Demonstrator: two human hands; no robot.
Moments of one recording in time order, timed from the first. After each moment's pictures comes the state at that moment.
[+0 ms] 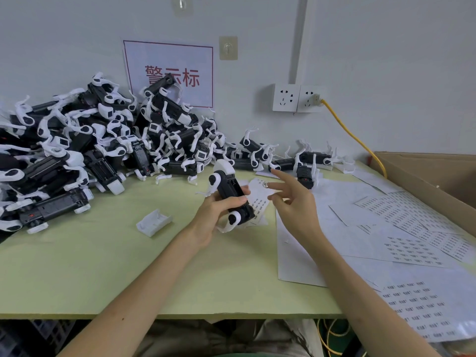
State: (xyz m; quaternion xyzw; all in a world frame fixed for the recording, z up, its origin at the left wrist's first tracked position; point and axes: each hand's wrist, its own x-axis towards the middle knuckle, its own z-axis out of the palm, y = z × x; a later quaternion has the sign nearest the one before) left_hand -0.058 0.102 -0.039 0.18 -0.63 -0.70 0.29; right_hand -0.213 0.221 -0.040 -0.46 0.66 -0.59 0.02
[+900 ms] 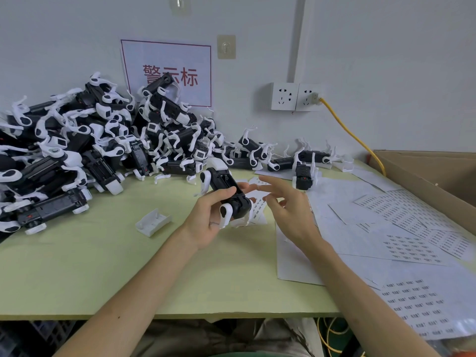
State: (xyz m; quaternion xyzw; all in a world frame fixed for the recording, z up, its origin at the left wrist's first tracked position) left_hand -0.053 0.105 -0.034 0.08 -0.54 -0.80 0.27; right_hand -0.211 0.221 -0.046 -0.50 0.68 -0.54 0.01
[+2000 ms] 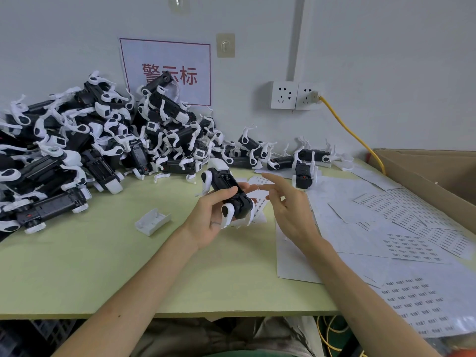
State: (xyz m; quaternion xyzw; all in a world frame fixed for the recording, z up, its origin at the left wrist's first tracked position) left_hand -0.052 0.105 -0.035 0.07 -0.54 -0.79 0.27; right_hand -0.210 0.219 -0.047 -0.50 0.69 -0.52 -0.01
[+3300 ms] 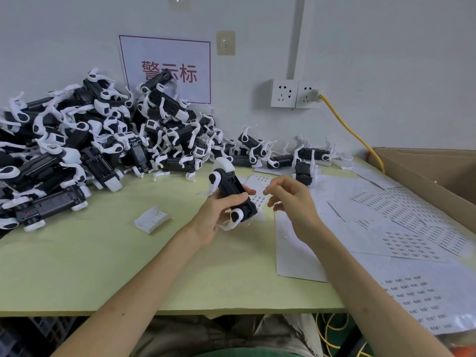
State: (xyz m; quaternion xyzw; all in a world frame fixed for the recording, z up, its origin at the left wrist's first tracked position) left_hand -0.060 0.106 -0.040 0.14 -0.62 -0.73 0.25; right_hand -0.215 0.223 -0.032 -0.40 0.61 -0.66 0.20
